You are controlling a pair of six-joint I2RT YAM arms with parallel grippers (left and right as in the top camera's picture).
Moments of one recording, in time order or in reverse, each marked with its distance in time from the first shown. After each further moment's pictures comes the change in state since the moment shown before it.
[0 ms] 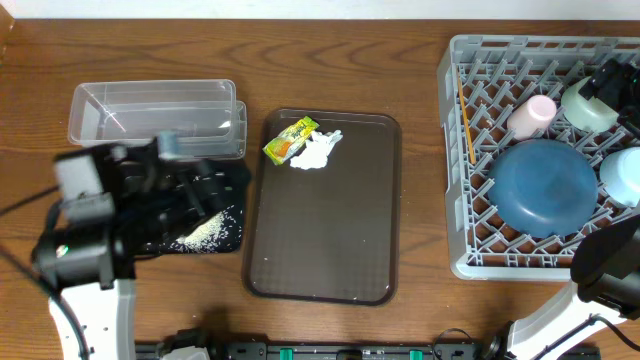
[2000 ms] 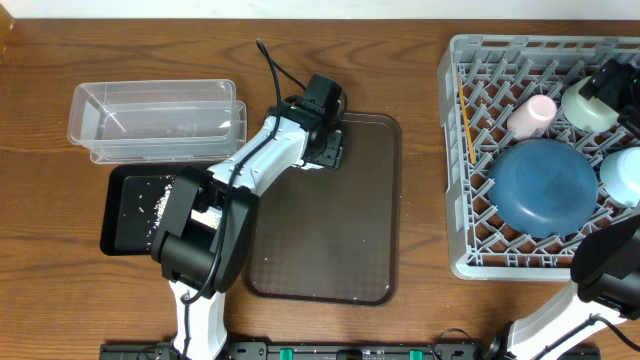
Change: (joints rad) left arm -0.579 0.993 0.250 0.493 -0.761 0.237; right arm 0.000 0.000 0.000 0.000 0.000 0.000
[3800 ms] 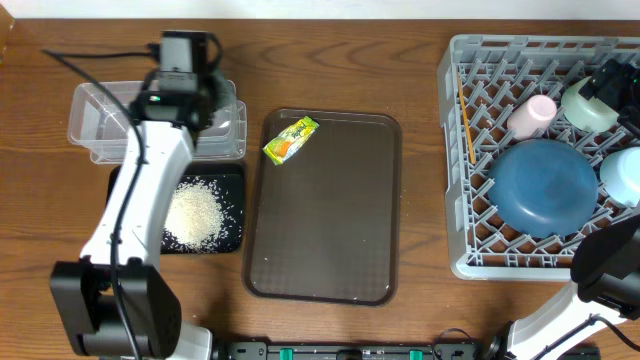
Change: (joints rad) left arm 0.431 -0.373 -0.032 0.032 -0.154 -0.422; right arm 0.000 0.000 0.000 0.000 0.000 0.000
